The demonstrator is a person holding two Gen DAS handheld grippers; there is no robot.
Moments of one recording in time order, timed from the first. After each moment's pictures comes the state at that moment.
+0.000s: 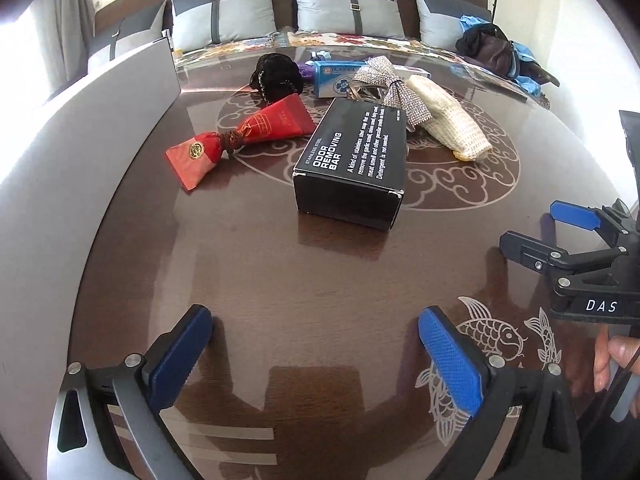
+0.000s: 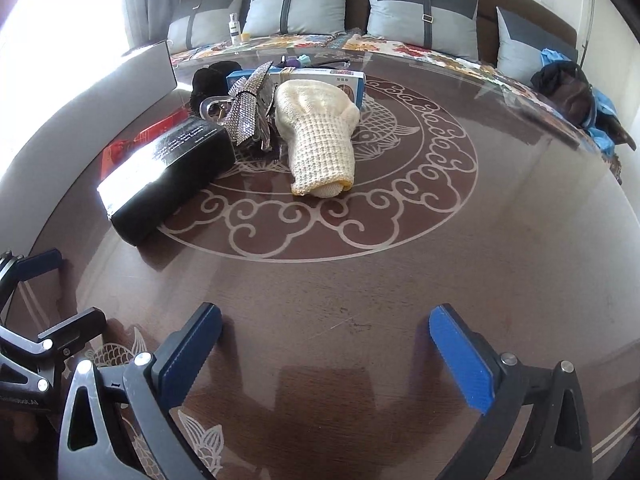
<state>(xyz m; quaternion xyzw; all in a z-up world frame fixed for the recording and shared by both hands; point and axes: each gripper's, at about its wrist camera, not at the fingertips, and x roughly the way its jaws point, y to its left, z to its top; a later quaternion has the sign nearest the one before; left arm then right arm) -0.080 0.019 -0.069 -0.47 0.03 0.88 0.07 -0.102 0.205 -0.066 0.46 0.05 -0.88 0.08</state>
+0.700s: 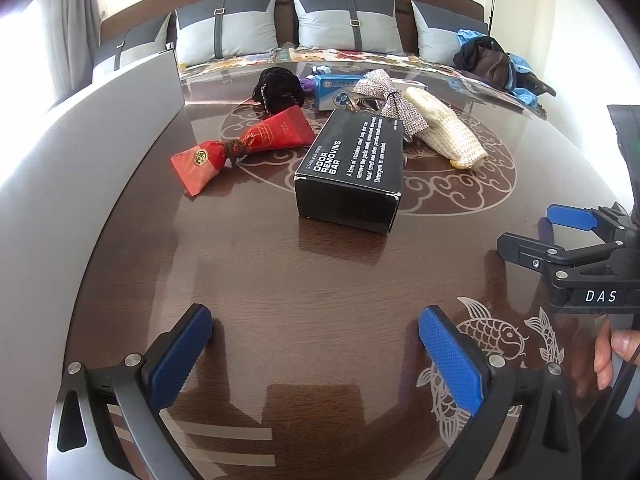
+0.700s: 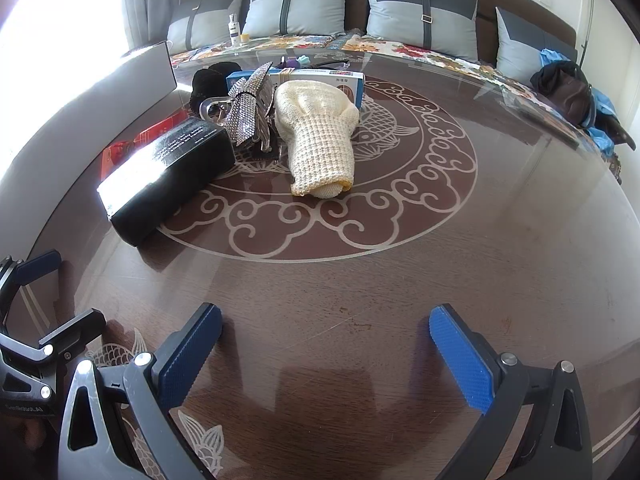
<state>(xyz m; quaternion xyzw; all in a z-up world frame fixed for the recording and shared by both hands) -0.075 0.018 -0.070 -0.44 0.03 0.90 0.07 -0.102 0.206 -0.066 0.46 0.05 -0.88 0.08</state>
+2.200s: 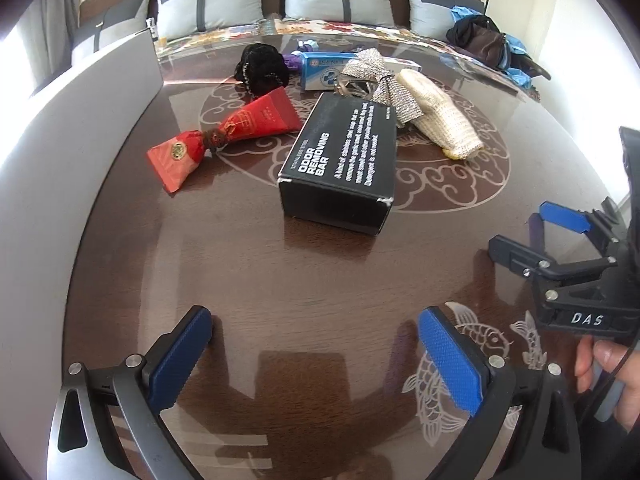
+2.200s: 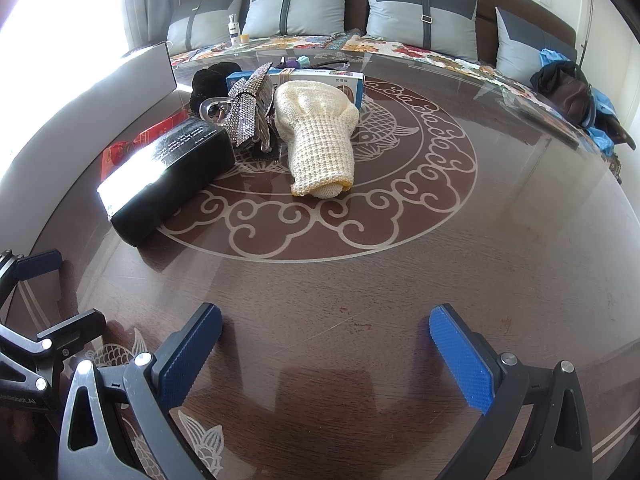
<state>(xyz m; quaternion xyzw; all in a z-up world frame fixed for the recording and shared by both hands) -0.101 0.018 -0.063 -0.50 0.01 0.86 0.12 -0.100 0.206 -0.065 0.46 0.05 -0.88 0.08</state>
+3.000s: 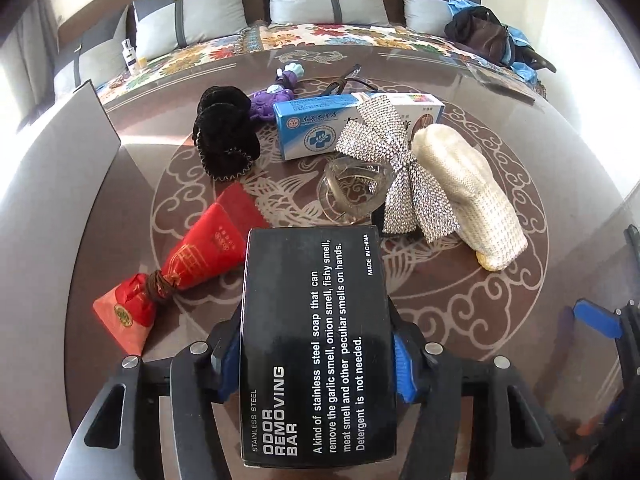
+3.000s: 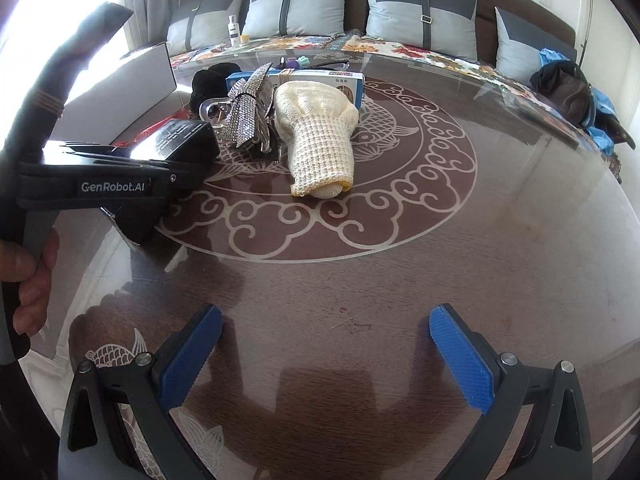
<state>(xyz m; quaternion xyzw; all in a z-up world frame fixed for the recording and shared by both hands) -0.188 0.049 -0.056 -0.49 0.05 0.86 0.10 -0.100 0.207 -0.065 0.46 0.05 -0.88 0.08</state>
